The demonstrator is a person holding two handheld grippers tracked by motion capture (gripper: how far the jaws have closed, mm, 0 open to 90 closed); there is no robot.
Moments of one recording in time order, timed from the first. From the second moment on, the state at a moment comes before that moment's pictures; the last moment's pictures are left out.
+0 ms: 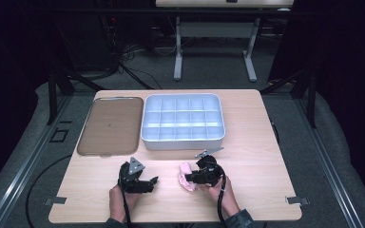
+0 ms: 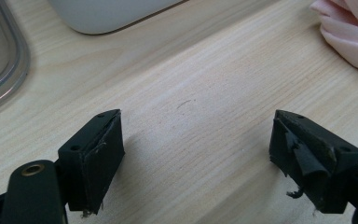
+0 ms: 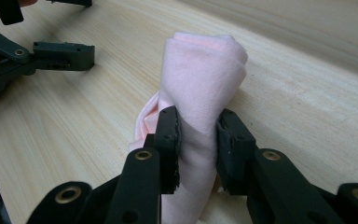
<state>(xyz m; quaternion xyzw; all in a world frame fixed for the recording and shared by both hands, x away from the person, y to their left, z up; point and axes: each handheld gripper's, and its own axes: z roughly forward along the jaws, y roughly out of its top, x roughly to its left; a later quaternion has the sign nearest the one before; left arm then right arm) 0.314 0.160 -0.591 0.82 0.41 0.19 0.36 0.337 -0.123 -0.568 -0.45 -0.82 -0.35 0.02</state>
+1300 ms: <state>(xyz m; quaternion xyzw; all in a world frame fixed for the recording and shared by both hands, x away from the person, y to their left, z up) 0.314 0.160 -0.591 0.82 0.41 0.18 0.36 0.334 -0.130 -0.573 -0.41 -0.83 -0.39 0.01</state>
